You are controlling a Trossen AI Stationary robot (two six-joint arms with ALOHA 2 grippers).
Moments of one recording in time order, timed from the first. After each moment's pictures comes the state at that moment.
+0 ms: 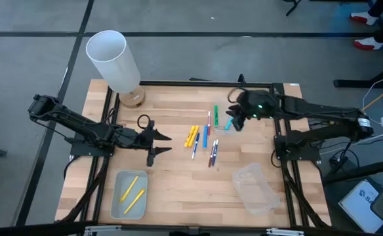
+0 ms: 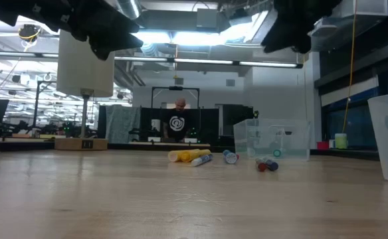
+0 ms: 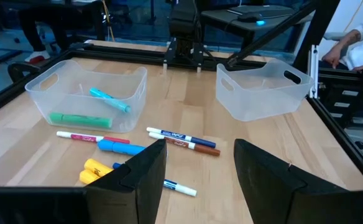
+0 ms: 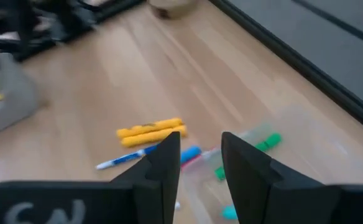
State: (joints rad) left arm -0.27 1.02 0.45 0.32 -0.34 -0.19; right arm -0.18 1.02 0.97 -0.55 0.17 0.32
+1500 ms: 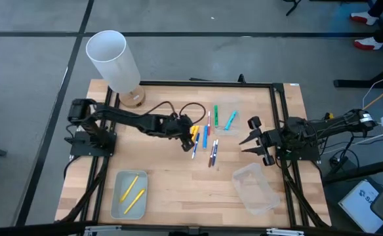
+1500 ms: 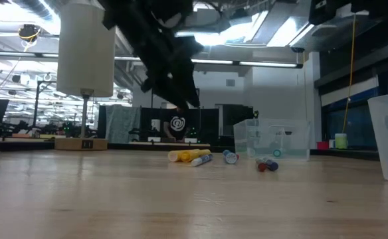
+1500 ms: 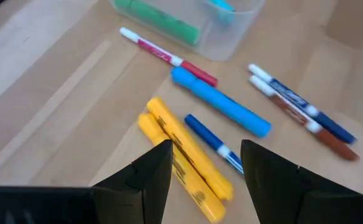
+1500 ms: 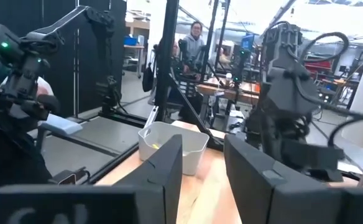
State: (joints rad) left arm 0.01 1.68 1.09 -0.29 -0.30 -0.48; right arm 0.19 0.58 0.34 0.38 -0.13 -0.16
